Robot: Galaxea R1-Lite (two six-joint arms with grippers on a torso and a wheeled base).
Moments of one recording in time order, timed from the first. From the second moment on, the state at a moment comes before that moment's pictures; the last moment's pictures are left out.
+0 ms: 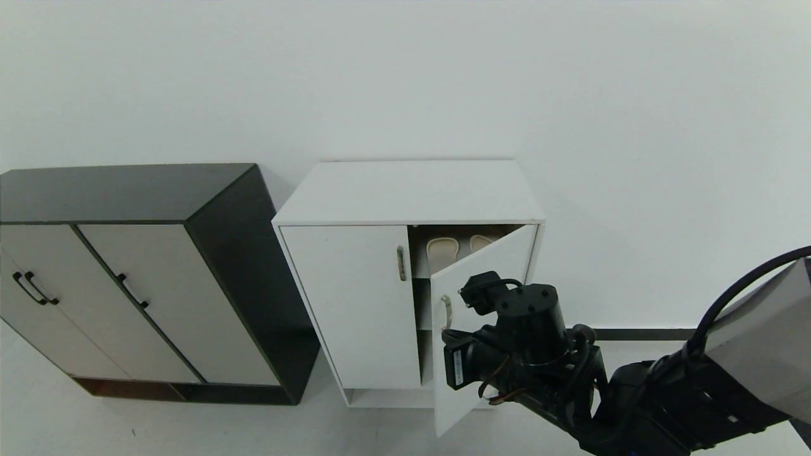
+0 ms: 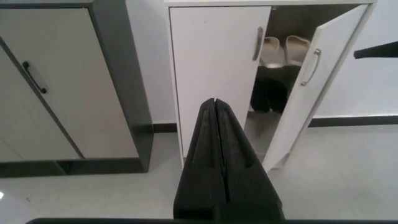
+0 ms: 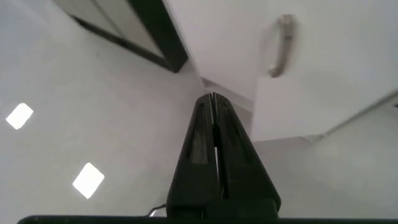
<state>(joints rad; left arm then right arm) 0.00 0.00 0.00 0.00 -0.02 0.00 0.86 2.03 -0.87 -0.82 -0.19 0.25</state>
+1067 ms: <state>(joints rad) 0.00 0.00 0.00 0.00 -0.02 0.00 0.74 2.02 -0.61 -1.05 0.15 0.09</state>
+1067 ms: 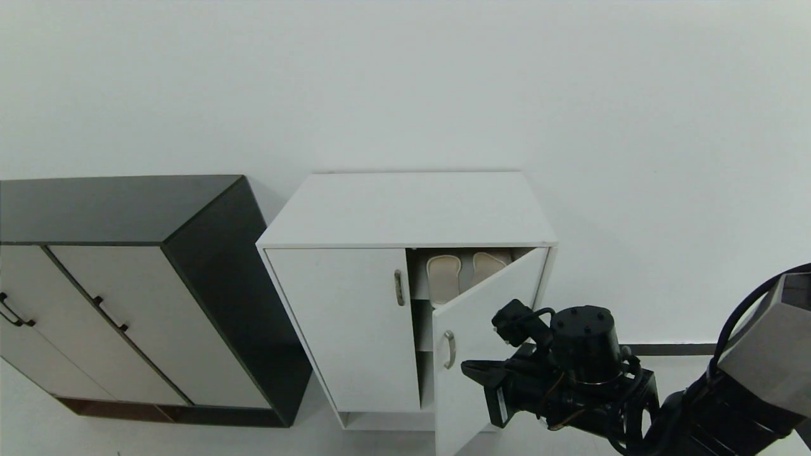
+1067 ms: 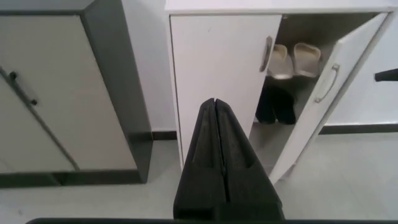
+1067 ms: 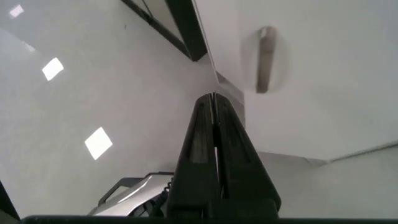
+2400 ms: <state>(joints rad) 0.00 0.00 0.00 0.00 -0.02 0.00 0.70 2.07 -0.73 -1.04 0.16 0.12</state>
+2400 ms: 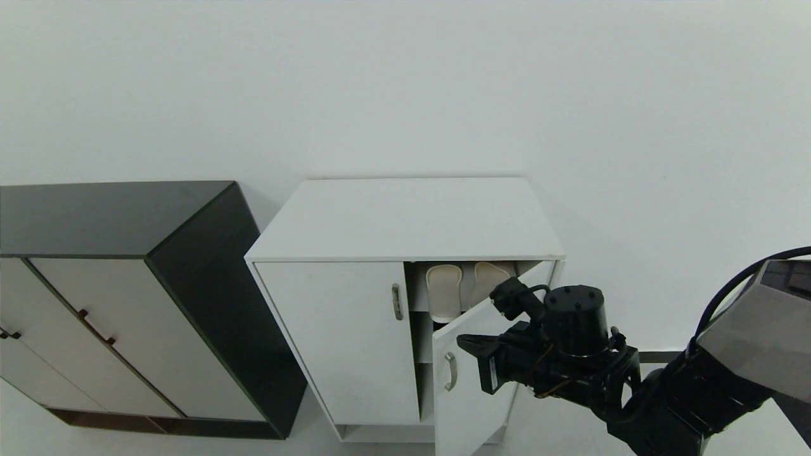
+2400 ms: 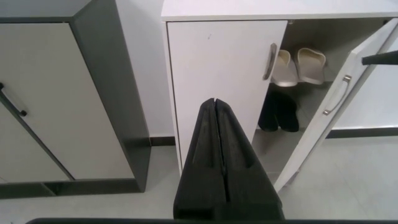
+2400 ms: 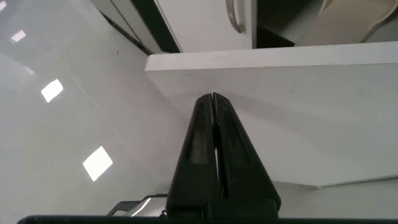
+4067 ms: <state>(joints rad) 0.00 0.00 0.00 0.00 -0.02 0.00 0.60 2.31 -1.21 -0.76 0.08 0.16</state>
